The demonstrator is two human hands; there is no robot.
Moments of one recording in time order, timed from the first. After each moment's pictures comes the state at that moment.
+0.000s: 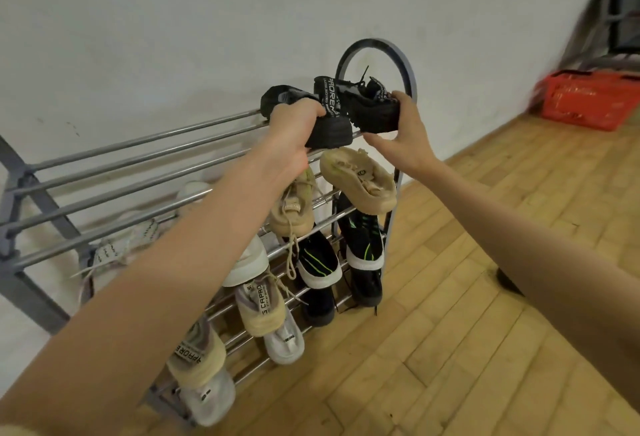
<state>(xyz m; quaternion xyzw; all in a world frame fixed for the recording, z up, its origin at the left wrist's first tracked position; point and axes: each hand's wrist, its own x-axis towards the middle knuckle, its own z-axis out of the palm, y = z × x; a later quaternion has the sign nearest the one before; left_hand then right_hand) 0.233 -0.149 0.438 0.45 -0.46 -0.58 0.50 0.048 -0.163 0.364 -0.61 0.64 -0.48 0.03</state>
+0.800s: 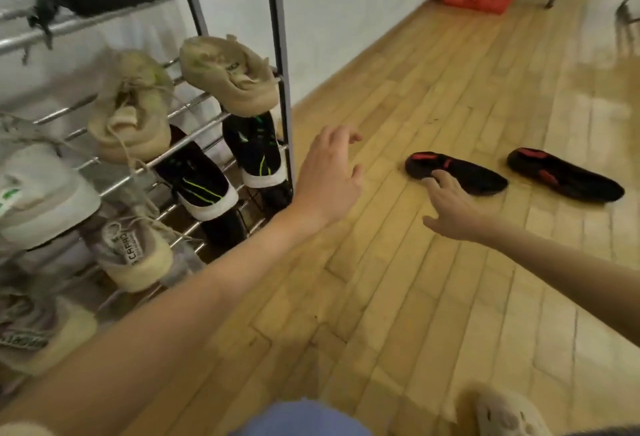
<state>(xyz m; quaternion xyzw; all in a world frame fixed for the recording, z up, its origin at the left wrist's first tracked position) 0.101 -0.053 0.226 0.26 -0.88 -0.25 0.30 -0.115 0.062 0.133 -0.52 0.85 0.00 0.11</state>
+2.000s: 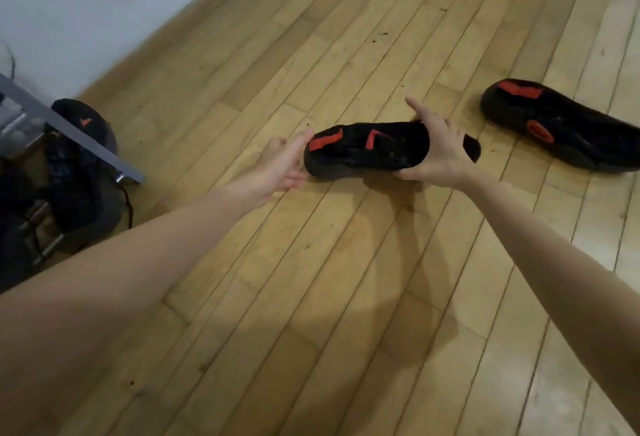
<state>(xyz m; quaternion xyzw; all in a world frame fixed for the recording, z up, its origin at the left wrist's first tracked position) -0.187 -0.099 0.005 0.52 -0.60 -0.60 0.05 -0.419 0.053 -0.040 -0.52 0.80 -0.28 0.16</state>
